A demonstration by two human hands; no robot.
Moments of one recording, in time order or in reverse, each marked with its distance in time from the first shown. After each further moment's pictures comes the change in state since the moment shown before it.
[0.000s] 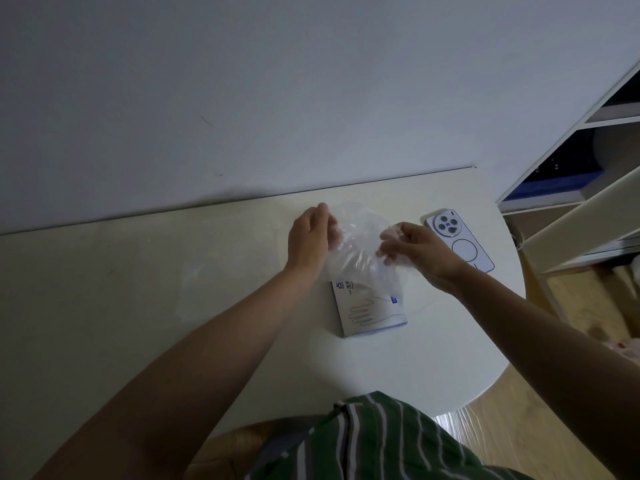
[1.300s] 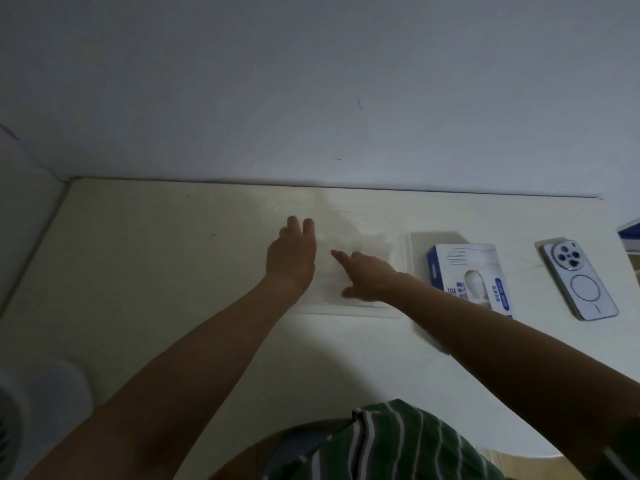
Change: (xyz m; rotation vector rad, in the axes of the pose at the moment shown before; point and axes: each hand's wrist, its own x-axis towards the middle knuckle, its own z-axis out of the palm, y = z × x) left_hand 0.012 -0.066 -0.215 1.401 0.033 0.161; right_hand 0.088 0.024 0.261 -1.443 -0.419 -0.029
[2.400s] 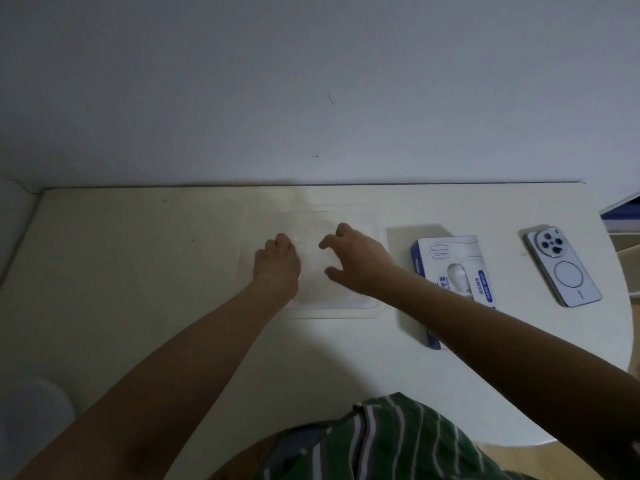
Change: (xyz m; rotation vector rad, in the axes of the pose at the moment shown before) left_hand 0.005 0.013 0.009 0.298 -0.372 0.059; right_hand -0.029 -0.001 -0.037 0.067 0.312 -0.062
